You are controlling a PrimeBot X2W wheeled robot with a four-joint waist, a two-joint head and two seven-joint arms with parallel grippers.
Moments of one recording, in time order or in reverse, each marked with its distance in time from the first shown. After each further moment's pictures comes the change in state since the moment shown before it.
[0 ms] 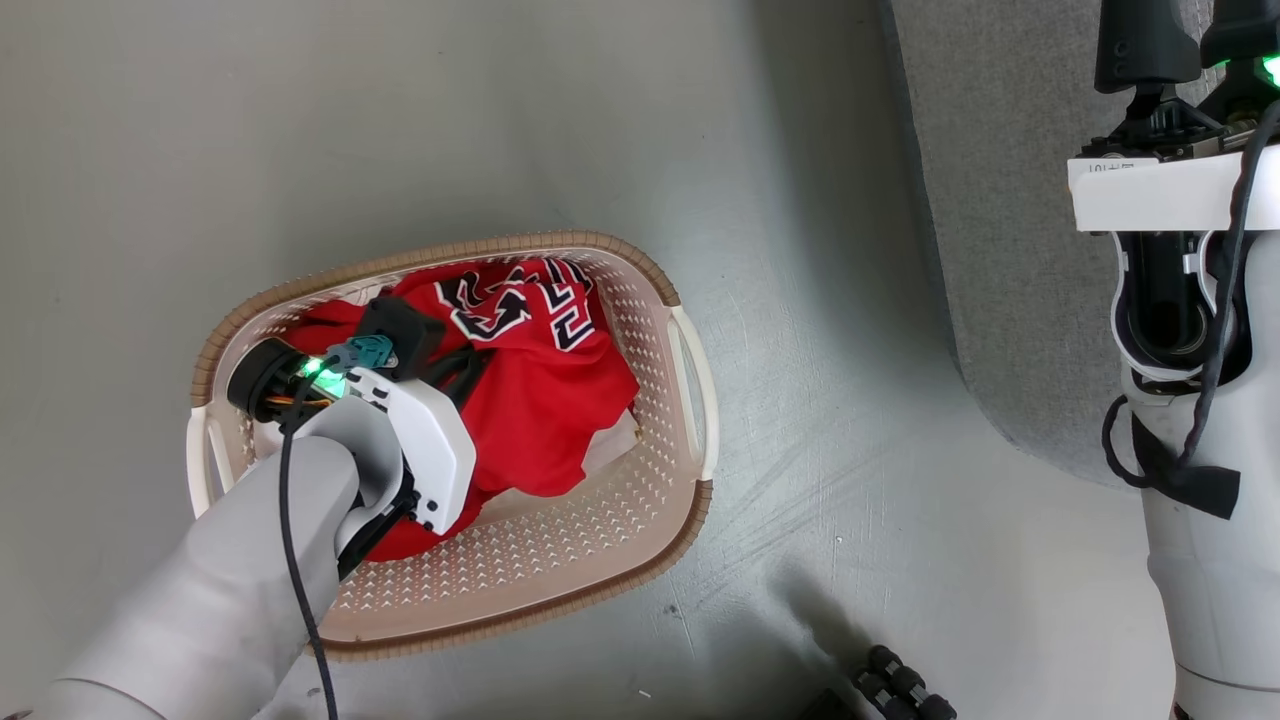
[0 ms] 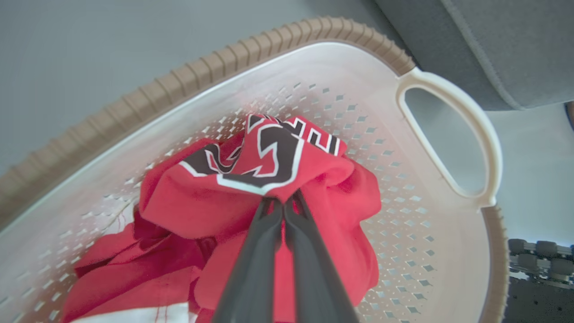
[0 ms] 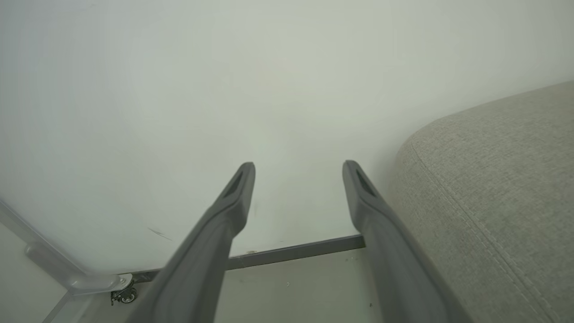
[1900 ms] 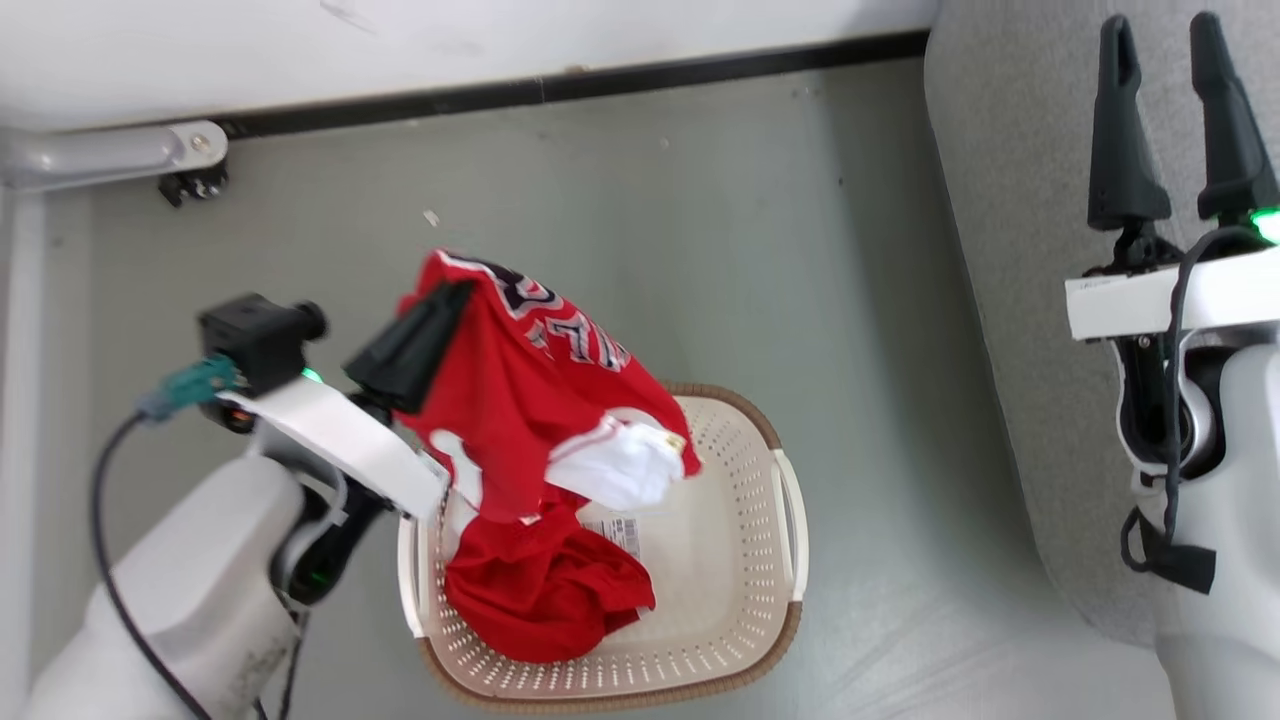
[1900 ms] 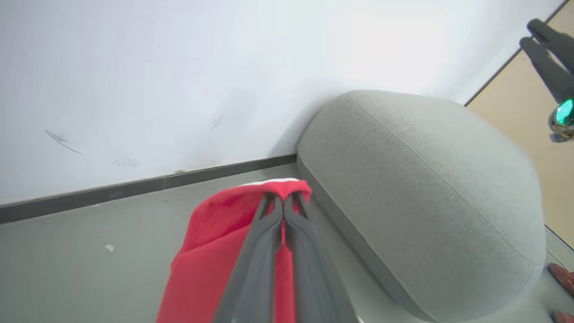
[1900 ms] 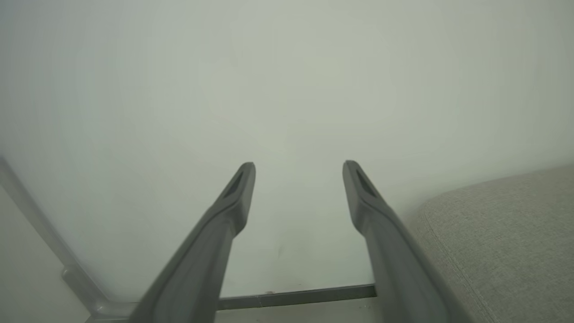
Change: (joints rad) left arm 0.179 0.129 0.205 -0.434 -0.221 0.000 -0.181; right arm 0.157 -0.002 -0.097 0.084 -0.166 0.000 0.000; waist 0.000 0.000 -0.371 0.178
